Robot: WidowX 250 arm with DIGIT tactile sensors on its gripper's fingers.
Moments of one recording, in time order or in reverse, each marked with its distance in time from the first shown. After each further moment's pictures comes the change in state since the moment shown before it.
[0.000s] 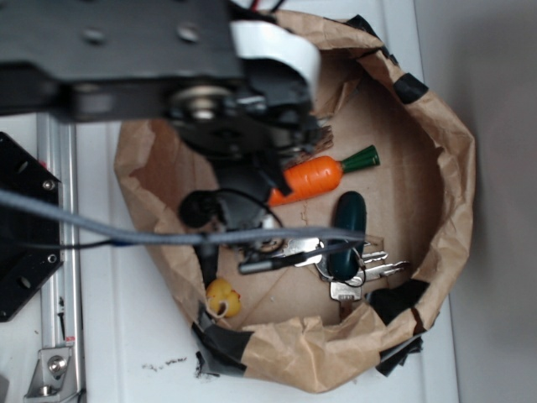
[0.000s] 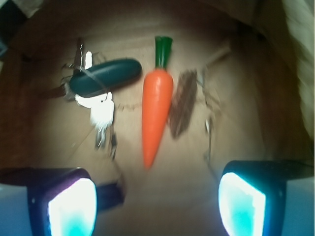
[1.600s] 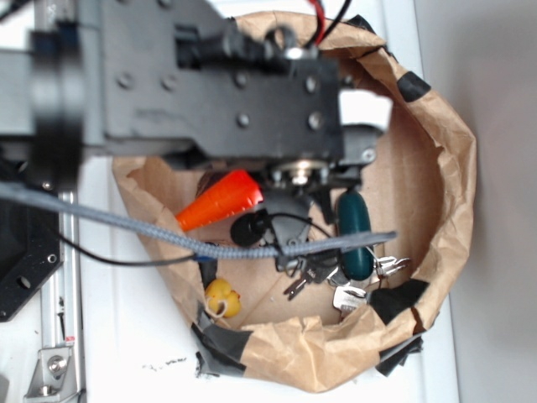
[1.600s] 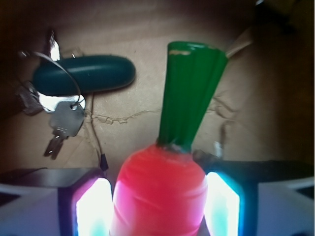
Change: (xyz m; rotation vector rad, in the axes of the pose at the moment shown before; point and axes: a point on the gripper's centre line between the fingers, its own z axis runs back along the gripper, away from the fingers) arm 0.005 -0.017 0.002 0.042 0.067 0.105
